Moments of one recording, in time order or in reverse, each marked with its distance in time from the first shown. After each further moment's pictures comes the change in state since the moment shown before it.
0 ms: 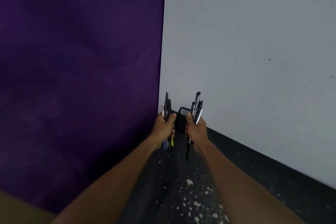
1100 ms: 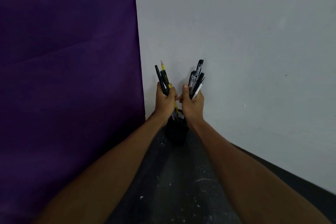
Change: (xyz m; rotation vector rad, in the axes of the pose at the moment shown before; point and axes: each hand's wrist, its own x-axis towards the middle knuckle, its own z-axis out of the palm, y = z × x) left_hand 0.232 -0.038 0.076 -0.096 0.180 0.220; right_hand 0.231 0.067 0.026 0.026 0.118 -0.257
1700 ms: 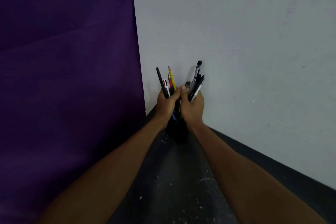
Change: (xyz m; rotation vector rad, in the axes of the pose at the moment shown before) left_hand 0.004 -0.036 -0.004 -0.077 -0.095 -0.153; right_hand -0.004 0.033 0.004 -0.061 0.035 -0.056
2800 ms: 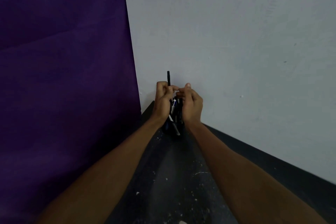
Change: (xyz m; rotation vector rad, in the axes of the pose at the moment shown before) left_hand -0.012 0.001 0.007 0.045 -0.118 0.182; right_hand -0.011 -0.014 -0.017 0.080 0.019 0.123
